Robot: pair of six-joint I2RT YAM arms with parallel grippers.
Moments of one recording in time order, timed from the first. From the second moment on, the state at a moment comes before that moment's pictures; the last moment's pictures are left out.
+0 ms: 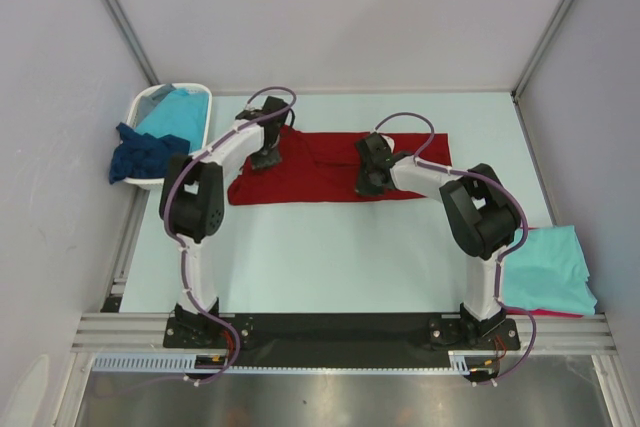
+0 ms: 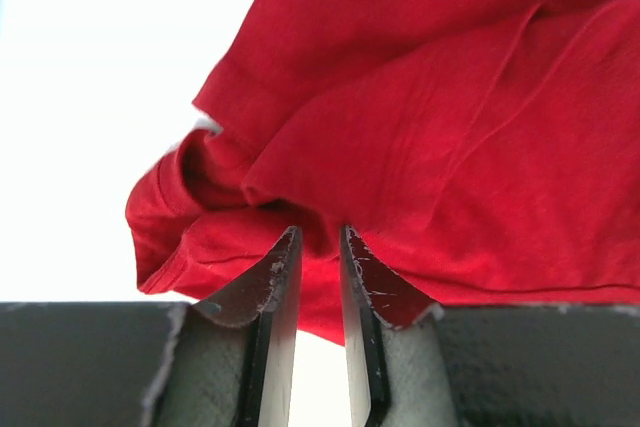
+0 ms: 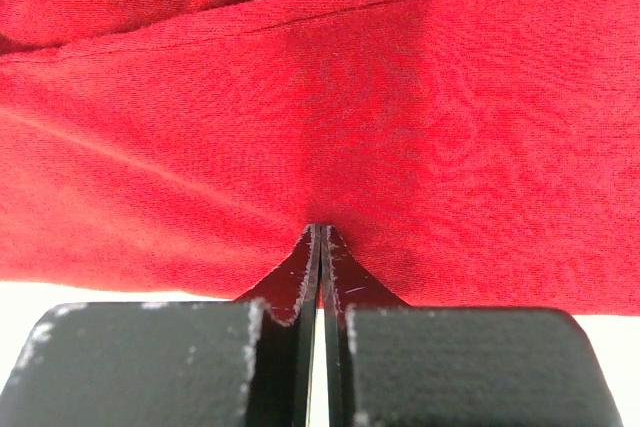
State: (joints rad) left arm -0.34 2.07 1.65 -0.83 -0.41 -0.57; right arm 0.57 1.96 1.28 -0.32 0.11 0.70
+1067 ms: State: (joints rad) left arm -0.30 2.24 1.91 -0.88 -0.39 -0.57; right arm 0.56 1.97 1.30 -0.34 0.11 0.68
